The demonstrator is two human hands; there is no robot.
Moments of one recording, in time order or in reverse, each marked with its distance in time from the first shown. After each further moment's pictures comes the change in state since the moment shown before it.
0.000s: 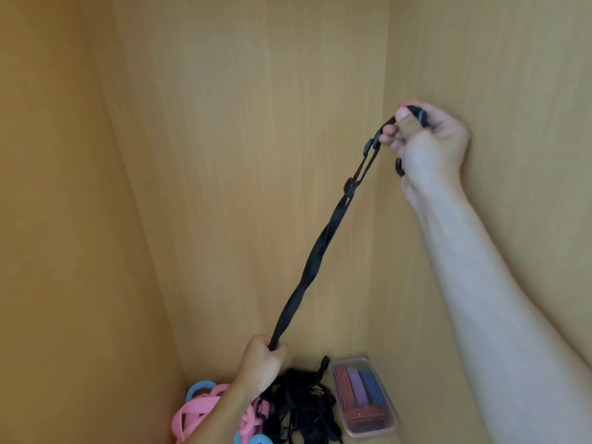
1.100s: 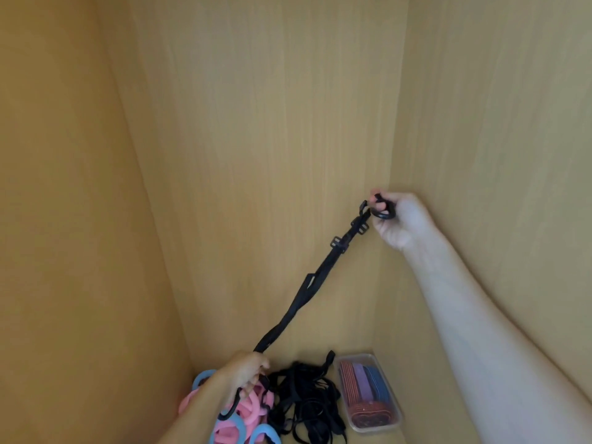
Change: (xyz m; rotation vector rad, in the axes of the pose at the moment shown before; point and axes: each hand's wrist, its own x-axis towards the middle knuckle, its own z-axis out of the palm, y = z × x) left_hand -0.003 -0.026 -0.042 0.048 -0.180 -0.594; right_hand -0.012 0.094 -0.041 0.226 -0.010 0.839
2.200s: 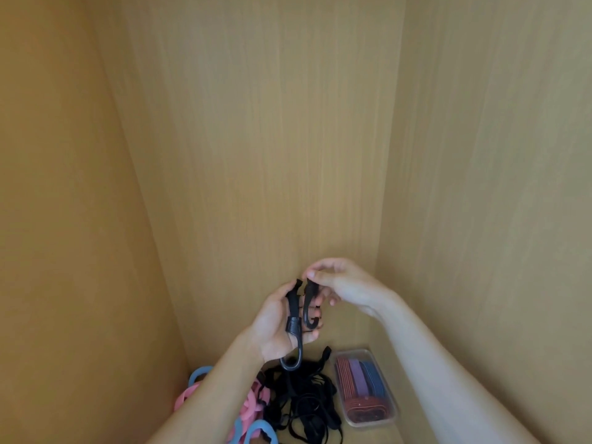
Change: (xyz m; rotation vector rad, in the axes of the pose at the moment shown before) left_hand -0.076 0.102 0.040 -0.714 -0.600 0.291; right_hand -0.042 0.099 -0.027 -1.092 -0.444 0.055
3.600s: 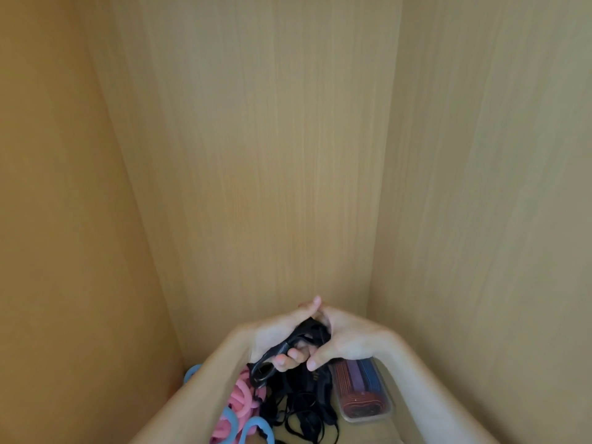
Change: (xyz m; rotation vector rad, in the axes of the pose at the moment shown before) left_hand -0.006 -0.002 -0.014 0.685 0.017 -0.198; right_hand -0.034 0.044 0.024 -0.238 -0.328 0.097
